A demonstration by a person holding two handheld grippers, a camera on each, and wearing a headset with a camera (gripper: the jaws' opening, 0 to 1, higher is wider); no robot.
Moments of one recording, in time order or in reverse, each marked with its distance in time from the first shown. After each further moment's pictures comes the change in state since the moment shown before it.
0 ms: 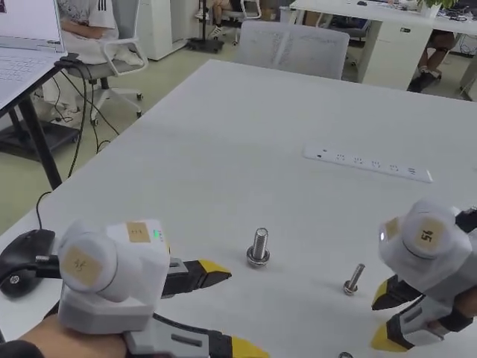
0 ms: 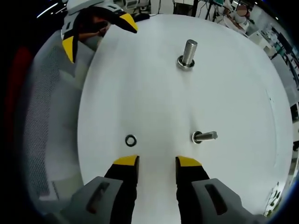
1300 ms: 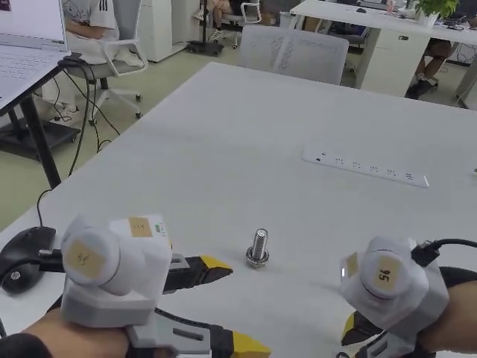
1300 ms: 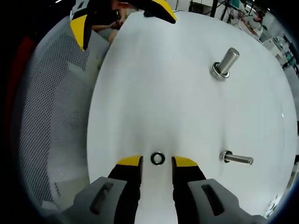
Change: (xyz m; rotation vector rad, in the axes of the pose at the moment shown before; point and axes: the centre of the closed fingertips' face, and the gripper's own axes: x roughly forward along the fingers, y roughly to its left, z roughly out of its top) left arm -0.003 0.002 0.005 0.007 -0.023 0.001; right arm 0.027 0.038 0.019 -0.092 0.036 0.053
